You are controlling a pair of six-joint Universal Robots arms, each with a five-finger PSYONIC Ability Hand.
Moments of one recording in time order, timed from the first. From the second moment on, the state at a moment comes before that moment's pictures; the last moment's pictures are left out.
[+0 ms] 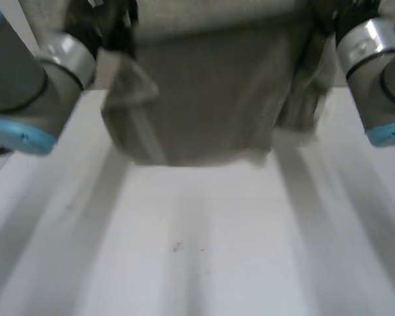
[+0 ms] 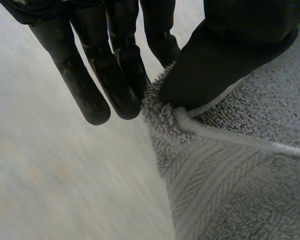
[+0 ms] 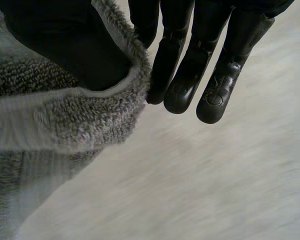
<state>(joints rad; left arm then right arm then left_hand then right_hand) 4.31 -2.02 -0.93 3.33 -1.44 3.33 1.91 -1.15 1.04 -0.41 1.42 2.33 1.17 1.22 1.22 1.22 1.04 1.38 1.21 1.21 1.22 1.03</state>
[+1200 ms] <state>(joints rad) 4.39 -1.82 -1.83 3.49 -1.43 3.33 1.66 -1.23 1.81 -0.08 1.28 2.87 1.17 1.22 1.22 1.22 1.04 0.47 0.42 0.42 0.42 0.25</state>
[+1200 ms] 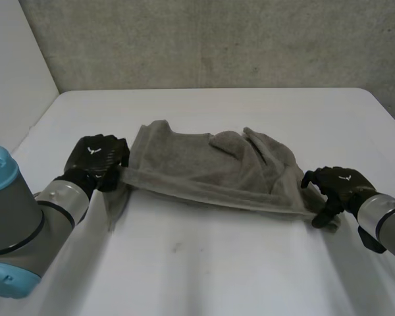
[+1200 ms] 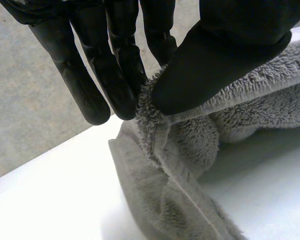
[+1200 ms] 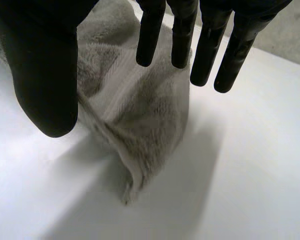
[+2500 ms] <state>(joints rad) 4.25 -1.91 -1.91 3.56 -1.43 3.34 1.52 -1.30 1.79 -0.25 1.29 2.82 0.49 0.49 0.49 0.48 0.31 1.39 1.21 1.21 1.22 1.03</state>
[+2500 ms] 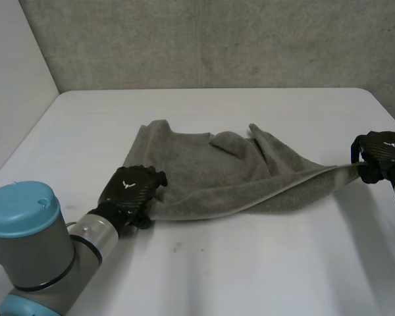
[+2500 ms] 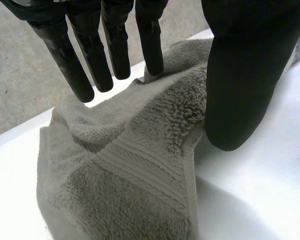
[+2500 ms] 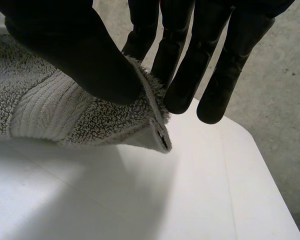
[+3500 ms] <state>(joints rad) 4.26 -1.96 -1.91 3.59 -1.56 3.54 1.48 -1.30 1.76 -0.23 1.28 2.79 1.15 1.18 1.18 1.18 0.99 1.39 1.21 1.21 1.22 1.03</state>
